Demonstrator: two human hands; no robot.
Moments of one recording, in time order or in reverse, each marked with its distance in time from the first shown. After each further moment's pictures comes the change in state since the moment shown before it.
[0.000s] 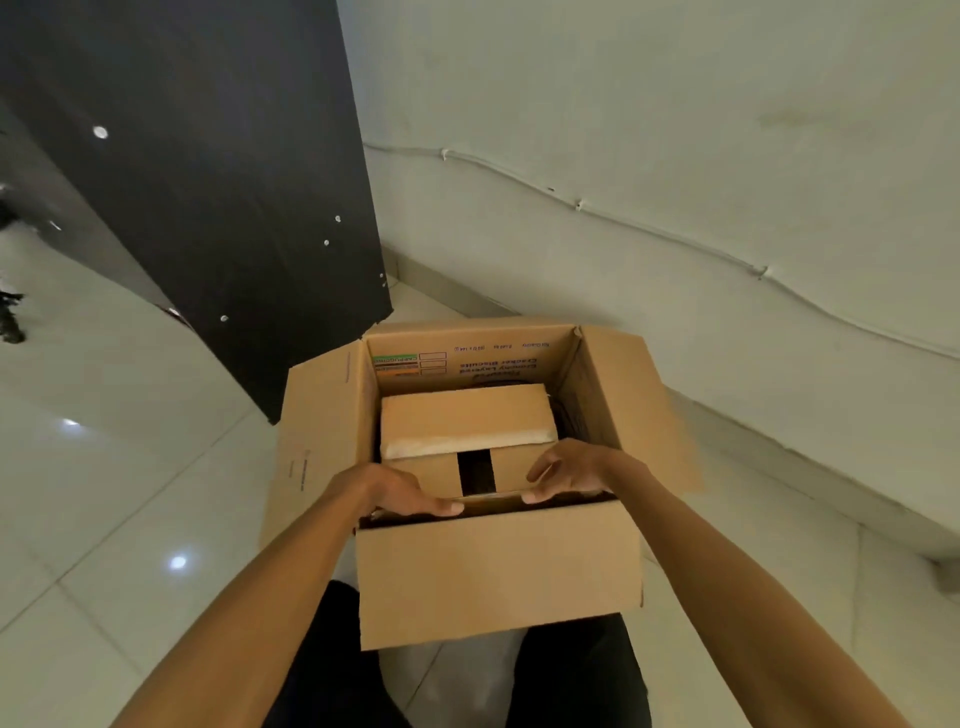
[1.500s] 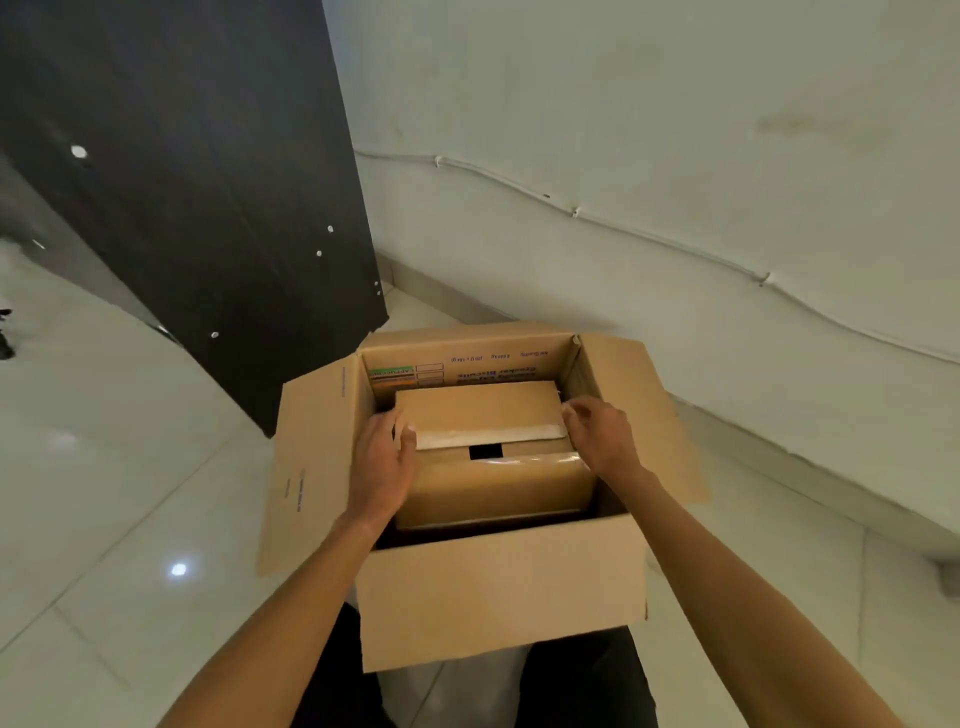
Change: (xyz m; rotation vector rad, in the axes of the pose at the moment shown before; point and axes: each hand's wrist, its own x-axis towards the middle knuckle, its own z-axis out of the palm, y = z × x) left_hand 0.019 0.002 0.006 -0.456 1.182 0.401; right_hand 0.005 0.003 -0.018 0.176 0.878 -0.130
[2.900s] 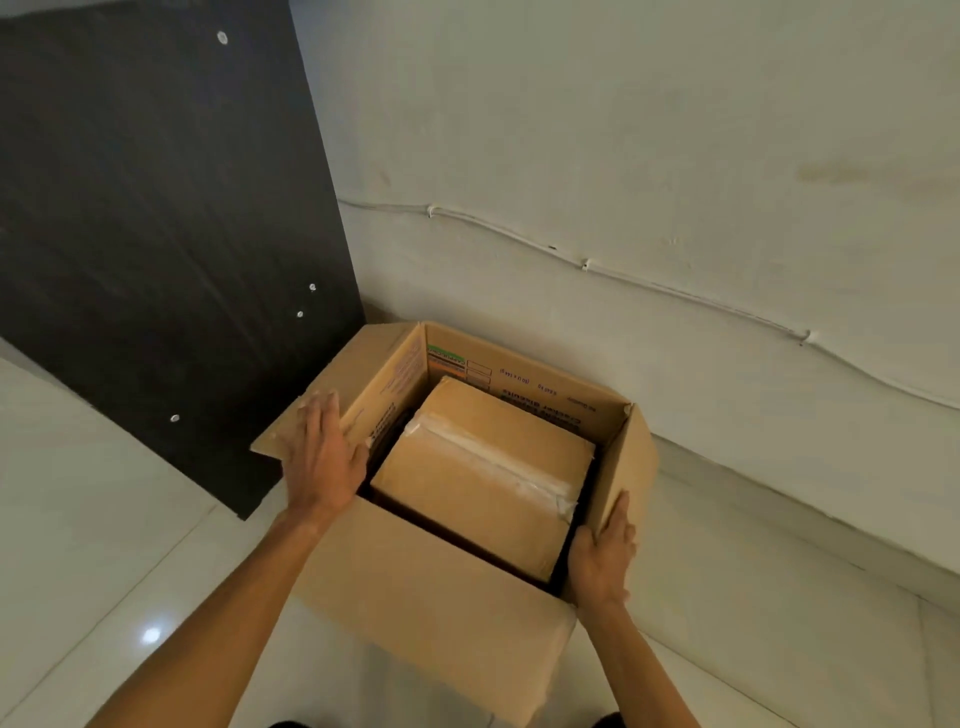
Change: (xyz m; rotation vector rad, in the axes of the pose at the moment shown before) left_hand 0.158 -0.054 -0.025 0.445 0.005 0.083; right_hand -0.007 0.005 0.091 0.354 0.206 0.589
